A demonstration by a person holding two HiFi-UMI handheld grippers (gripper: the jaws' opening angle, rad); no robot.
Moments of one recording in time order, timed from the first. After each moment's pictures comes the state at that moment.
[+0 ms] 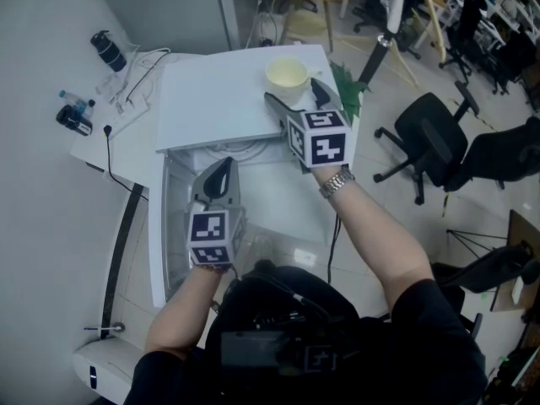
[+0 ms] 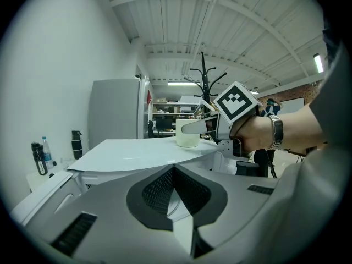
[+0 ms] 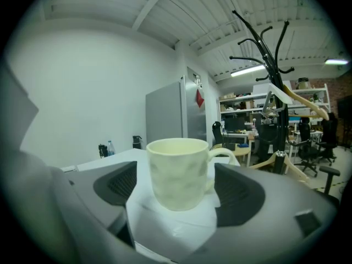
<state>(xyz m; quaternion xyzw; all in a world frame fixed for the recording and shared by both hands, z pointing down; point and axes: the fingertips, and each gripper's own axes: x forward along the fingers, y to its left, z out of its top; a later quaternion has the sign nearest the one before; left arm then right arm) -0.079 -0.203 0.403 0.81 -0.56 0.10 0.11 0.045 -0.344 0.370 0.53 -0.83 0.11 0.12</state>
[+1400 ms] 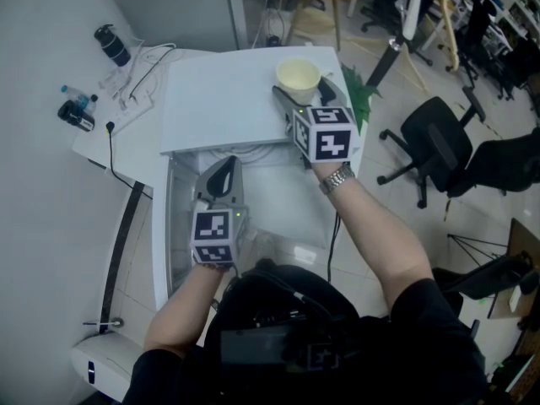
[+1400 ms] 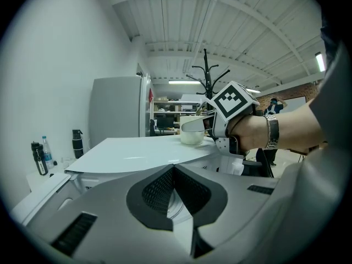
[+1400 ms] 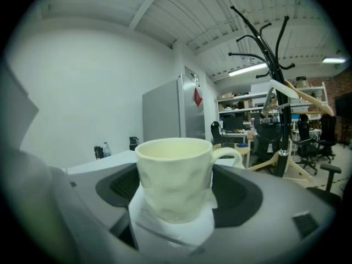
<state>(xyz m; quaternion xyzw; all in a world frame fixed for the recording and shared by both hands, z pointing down) -0.088 -0.219 0.411 0.81 -0.57 0.11 0.11 0.039 -0.372 0.375 0.54 -0.82 0.11 0.11</state>
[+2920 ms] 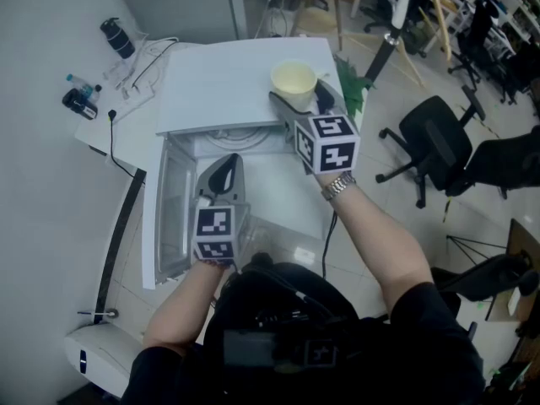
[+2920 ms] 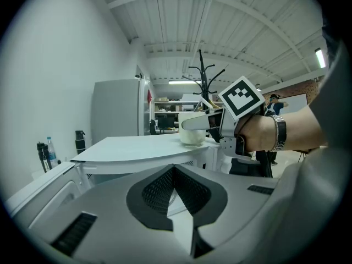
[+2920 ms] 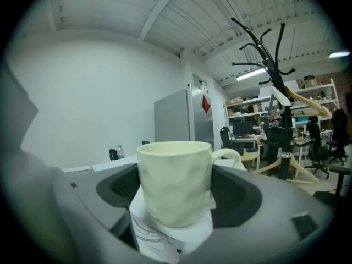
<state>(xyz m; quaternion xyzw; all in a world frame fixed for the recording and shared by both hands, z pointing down) -0.063 -0.181 0.409 0.80 -0.58 0.11 0.10 0.046 -0.314 0.361 0.50 -0.86 0.09 0.08</state>
